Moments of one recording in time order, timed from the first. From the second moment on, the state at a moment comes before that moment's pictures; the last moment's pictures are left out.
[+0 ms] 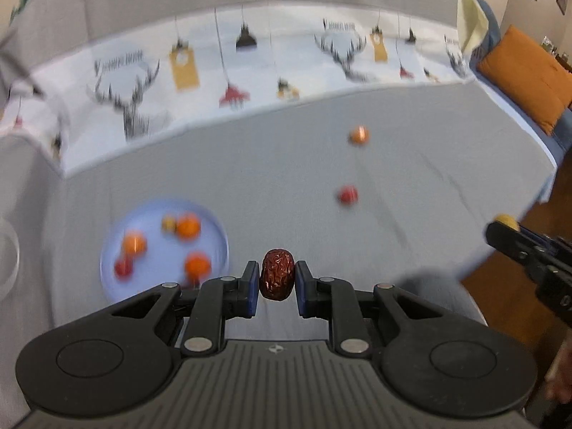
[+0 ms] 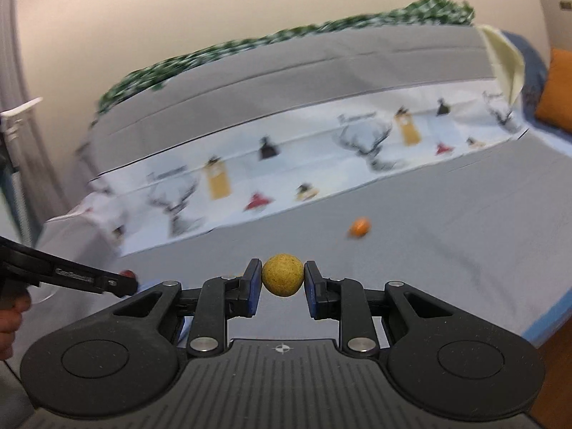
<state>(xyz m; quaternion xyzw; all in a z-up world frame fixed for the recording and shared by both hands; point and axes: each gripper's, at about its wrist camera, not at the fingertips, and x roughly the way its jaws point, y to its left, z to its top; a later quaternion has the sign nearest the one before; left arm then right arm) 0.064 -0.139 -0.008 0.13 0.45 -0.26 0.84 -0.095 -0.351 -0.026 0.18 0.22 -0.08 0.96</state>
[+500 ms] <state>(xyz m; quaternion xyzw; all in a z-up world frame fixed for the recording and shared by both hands) -0.008 -0.071 0.011 0.12 0.42 -0.23 0.87 -0.145 -0.258 0.002 0.10 0.21 -0.02 0.97</state>
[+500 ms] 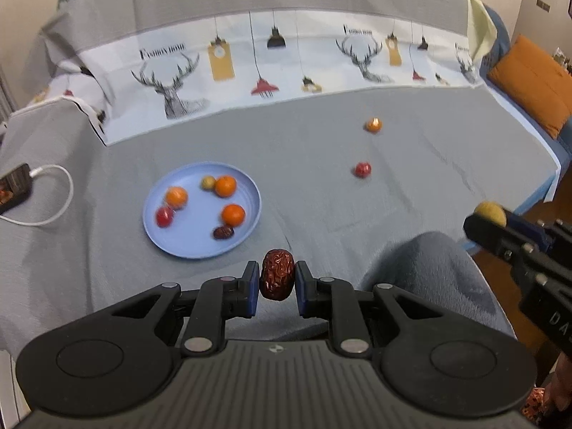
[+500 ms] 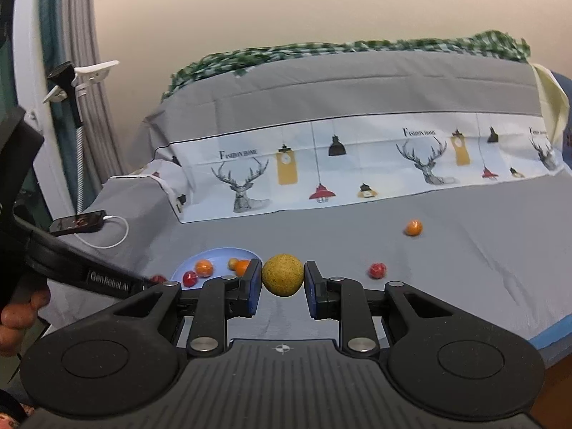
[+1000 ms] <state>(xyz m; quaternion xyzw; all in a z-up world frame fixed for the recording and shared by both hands) -0.020 -0.052 0.025 0.10 0.40 -0.22 0.88 -0.151 -0.240 0.008 0.08 0.21 0.00 0.98</state>
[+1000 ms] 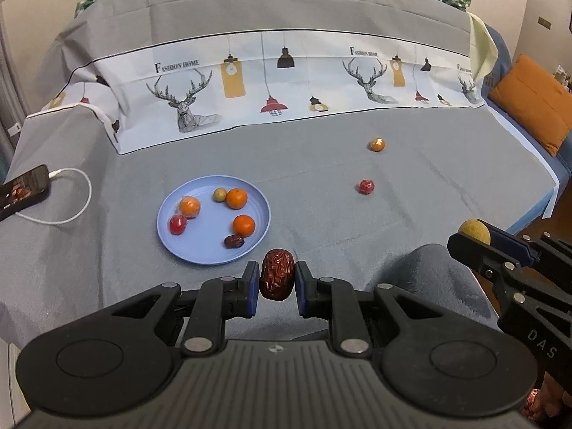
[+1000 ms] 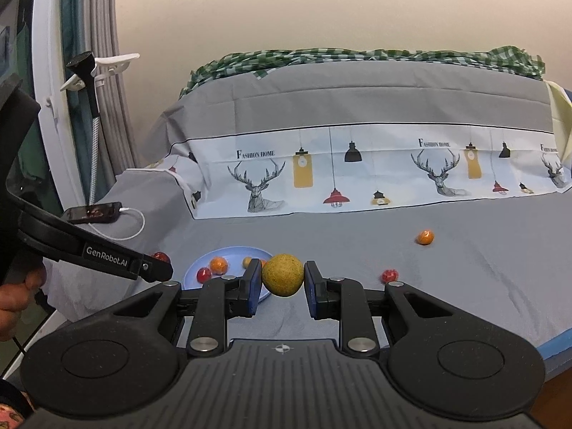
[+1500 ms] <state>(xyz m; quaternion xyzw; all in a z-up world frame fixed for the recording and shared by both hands) 0.001 -0.028 0.032 0.09 0.40 -0.20 0.89 -0.125 -0.217 0.006 0.04 0.24 0.03 0.97</state>
